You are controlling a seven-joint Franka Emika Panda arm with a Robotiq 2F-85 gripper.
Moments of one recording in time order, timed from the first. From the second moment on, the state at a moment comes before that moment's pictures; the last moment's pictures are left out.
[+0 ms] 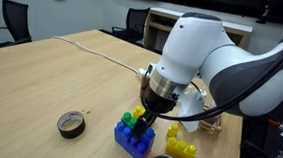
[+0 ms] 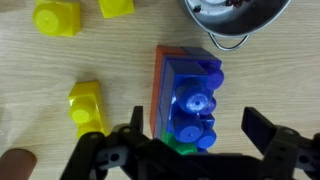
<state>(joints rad) 0.51 0.49 0.21 -2.06 -0.09 2.77 0.55</state>
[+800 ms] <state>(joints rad) 0.51 0.51 0.20 -2.06 -0.05 2.76 0.47</state>
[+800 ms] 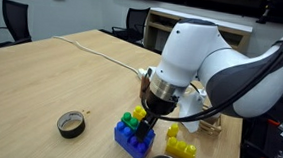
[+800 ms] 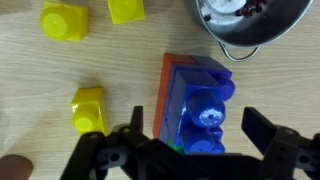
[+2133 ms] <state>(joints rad) 0.52 0.53 0.19 -2.05 -0.07 2.74 0.41</state>
